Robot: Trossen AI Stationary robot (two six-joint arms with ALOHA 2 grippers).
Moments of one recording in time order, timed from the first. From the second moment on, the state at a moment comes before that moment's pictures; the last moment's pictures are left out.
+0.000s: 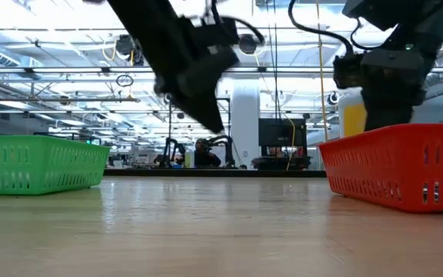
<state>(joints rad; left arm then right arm) -0.29 1.94 1.30 -0.42 -0.55 -0.48 0.23 1.25 0.66 -0.52 0.15 0.87</state>
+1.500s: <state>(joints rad) 0.15 0.25 0.01 0.30 0.23 -0.11 -0.22 0.00 0.02 0.07 -0.39 0.28</state>
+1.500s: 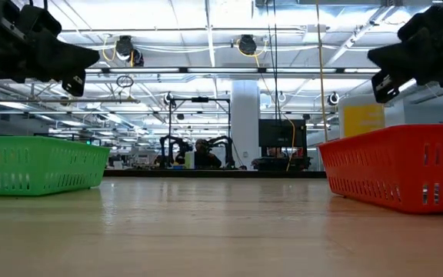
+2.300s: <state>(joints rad) 0.14 0.24 0.01 0.29 0.22 -0.19 -0.20 0.04 0.02 0.02 0.05 0.33</state>
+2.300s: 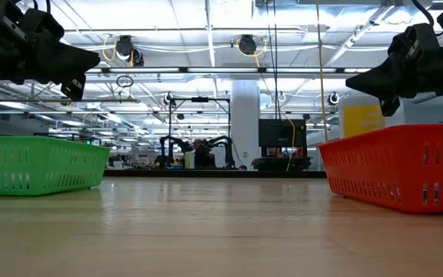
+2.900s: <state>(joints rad) 0.14 0.24 0.02 0.29 0.21 -0.19 0.08 0.00 0.01 0.00 0.00 0.11</state>
